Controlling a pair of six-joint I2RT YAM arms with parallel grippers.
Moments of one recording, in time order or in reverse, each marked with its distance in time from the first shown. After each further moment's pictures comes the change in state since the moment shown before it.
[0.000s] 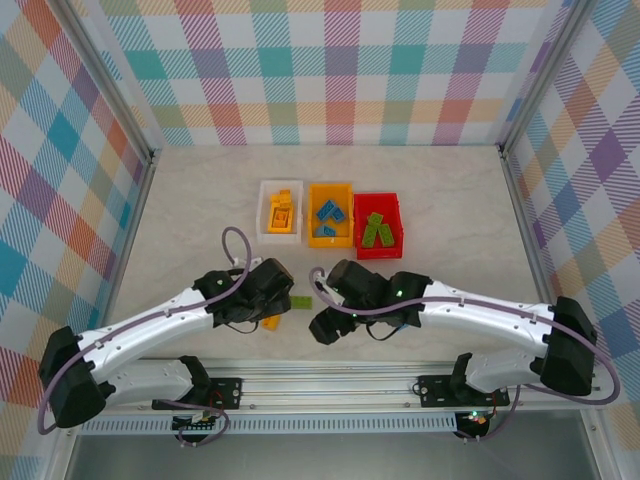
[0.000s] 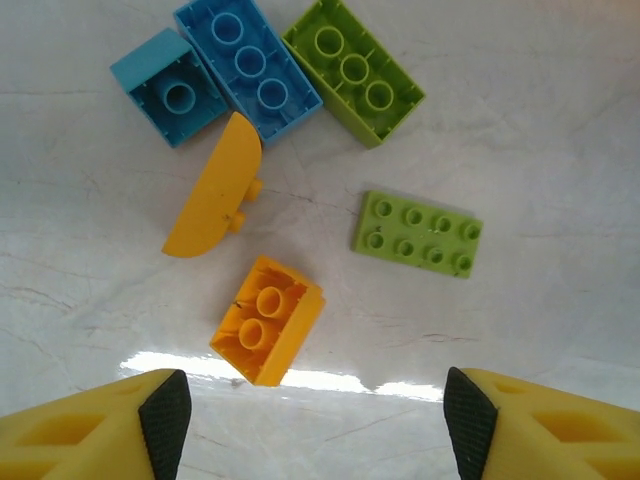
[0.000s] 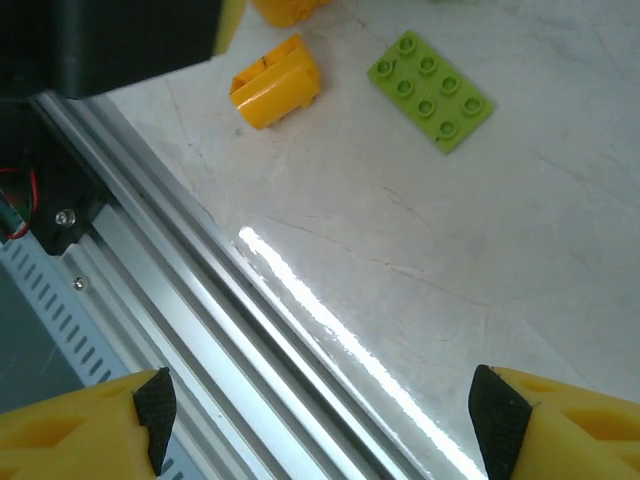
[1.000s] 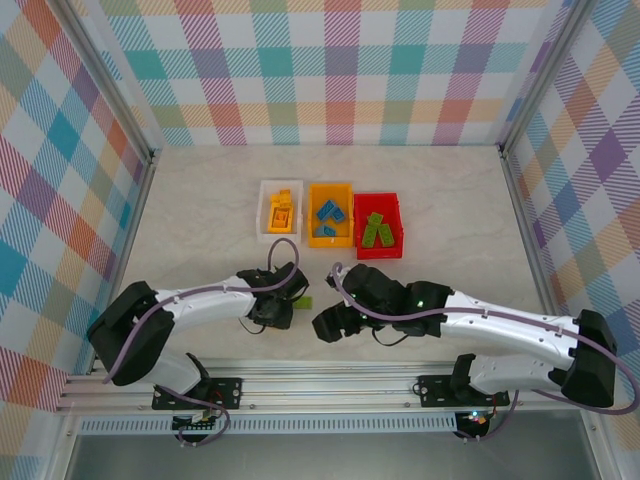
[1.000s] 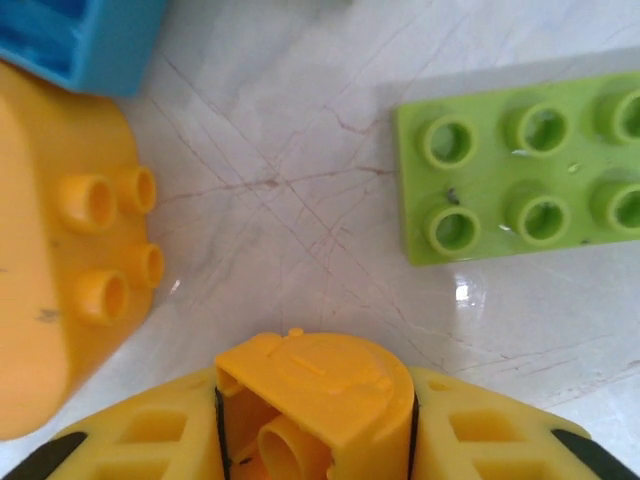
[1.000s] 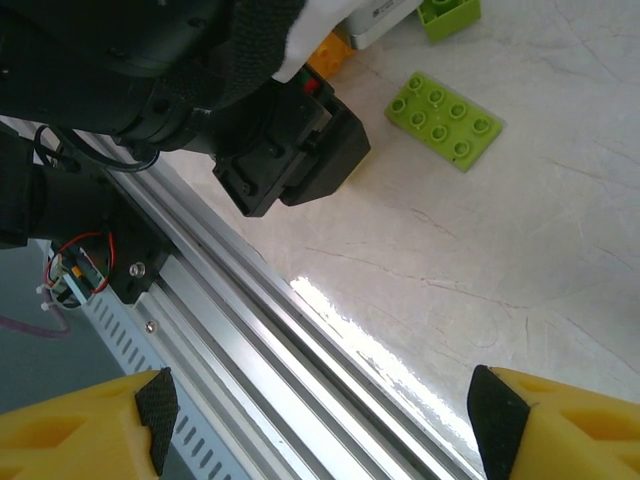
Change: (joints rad) left arm 0.083 0.304 -0.114 0.256 0.131 0.432; right arm 0.018 -0.132 -0.083 0.097 0.026 0.159
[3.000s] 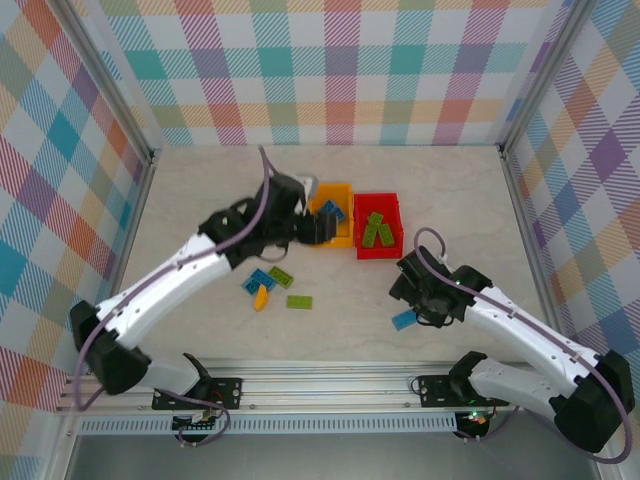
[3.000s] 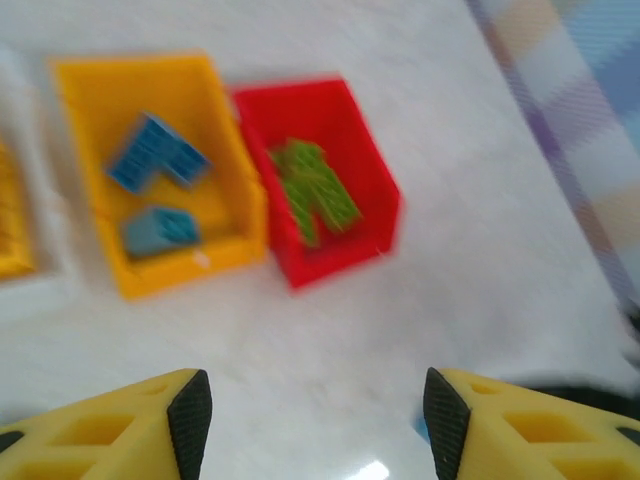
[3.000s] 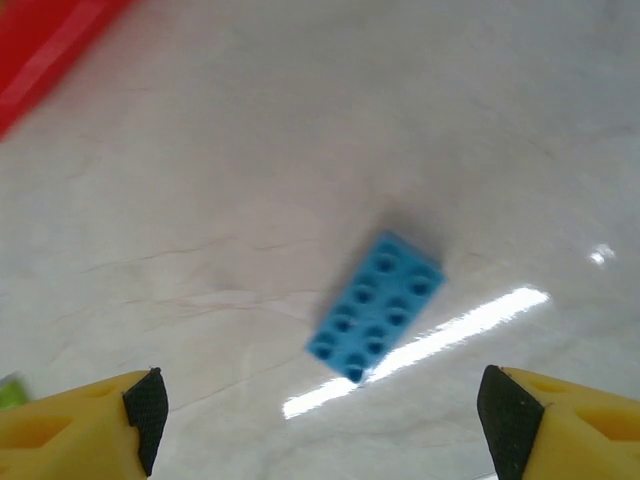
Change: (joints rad) left arm 0.020 -0.085 0.612 0.007 0.123 0.098; right arm -0.502 -0.133 -0.145 -0.422 0.225 0.642
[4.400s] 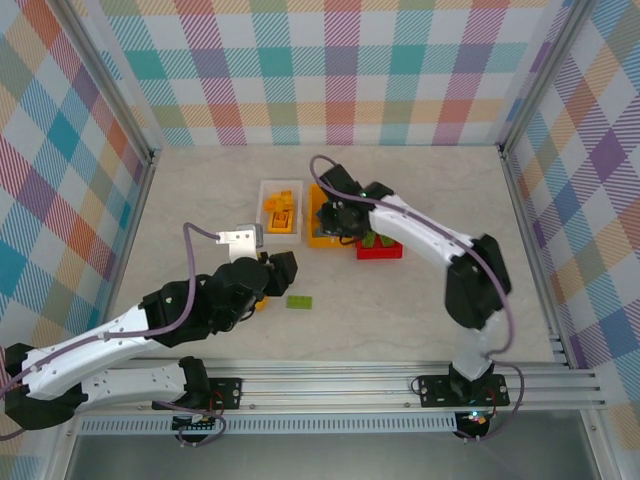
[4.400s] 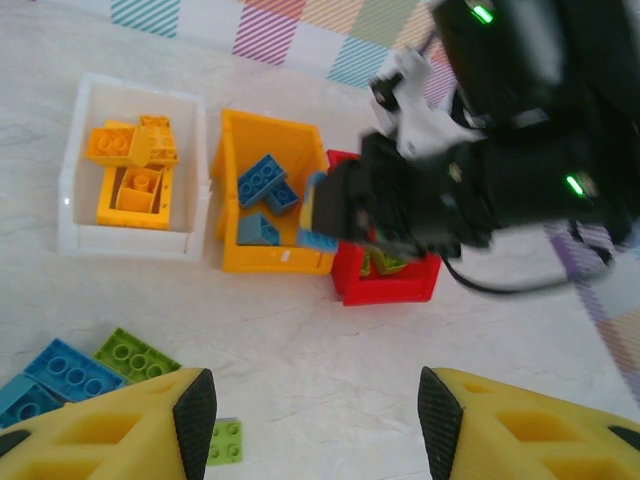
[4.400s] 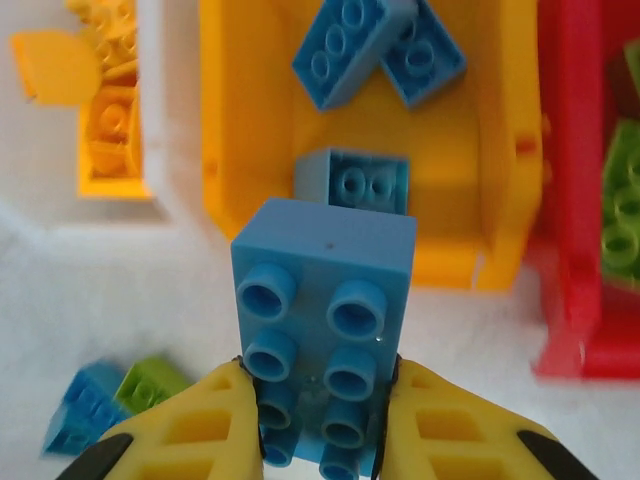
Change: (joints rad) left arm -0.351 -0.443 -0.309 -0.039 -0.647 -0.306; right arm 0.040 0.928 0.950 0.156 -0.075 -0.538
